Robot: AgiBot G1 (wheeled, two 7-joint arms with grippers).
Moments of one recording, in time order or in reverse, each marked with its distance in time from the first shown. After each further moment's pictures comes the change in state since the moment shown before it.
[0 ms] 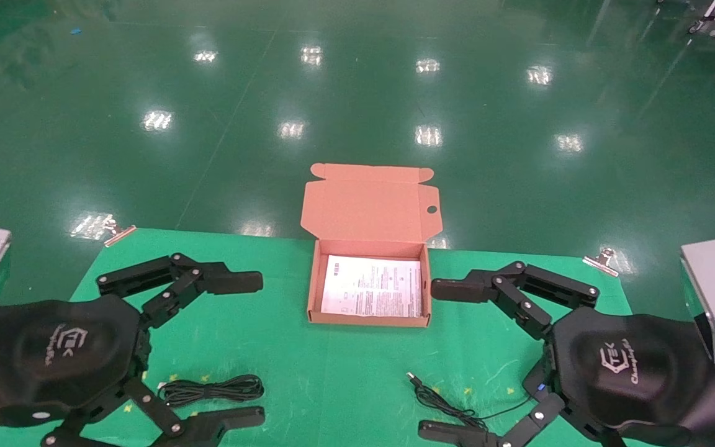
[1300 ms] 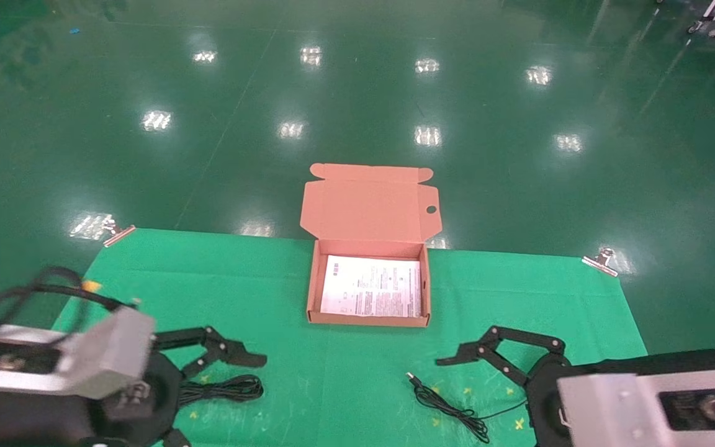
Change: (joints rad) left arm -0.208 0.054 0.228 0.007 0.412 0.065 -0.085; right arm 0.222 -0.013 -0.209 0.068 -0.490 -0.056 -0.199
